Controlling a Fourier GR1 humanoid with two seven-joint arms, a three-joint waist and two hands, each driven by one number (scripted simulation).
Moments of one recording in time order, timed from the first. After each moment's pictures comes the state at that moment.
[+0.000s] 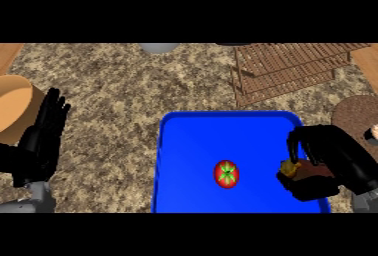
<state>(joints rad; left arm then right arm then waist) -0.05 0.22 0.05 -1.68 0.06 0.19 0.15 -0.10 -0.44 0.17 -1.90 0.55 0.38 0.28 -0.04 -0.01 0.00</state>
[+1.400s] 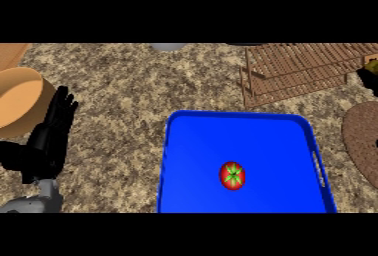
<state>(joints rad) -0.07 0.18 0.05 -1.67 0.02 0.16 0.14 -0.55 -0.53 -0.30 -1.63 0.38 0.30 0.43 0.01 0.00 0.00</state>
